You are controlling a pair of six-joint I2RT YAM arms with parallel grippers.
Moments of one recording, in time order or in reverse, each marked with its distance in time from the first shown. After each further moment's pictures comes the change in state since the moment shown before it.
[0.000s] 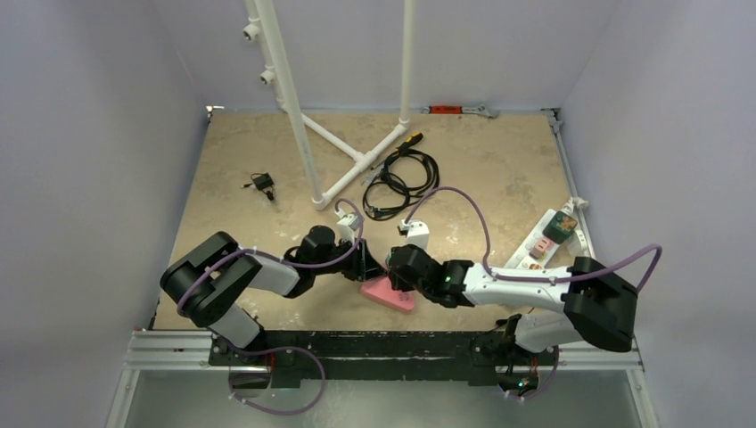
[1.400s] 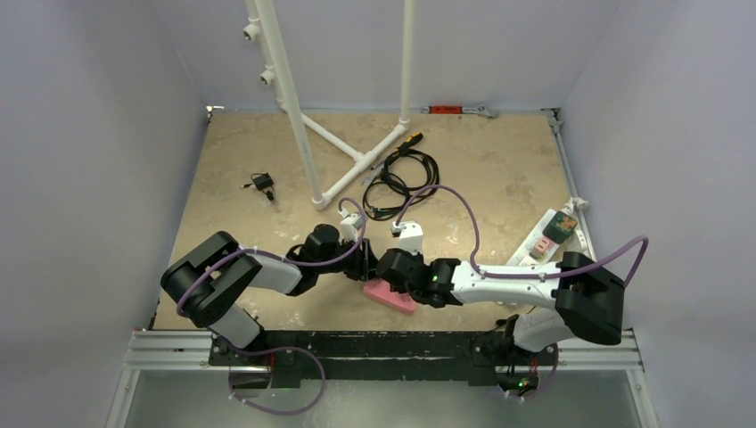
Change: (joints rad) left arm -0.015 0.002 0.034 -0.062 -0.021 -0.022; right arm 0.037 0.045 0.082 -0.148 0.077 0.040
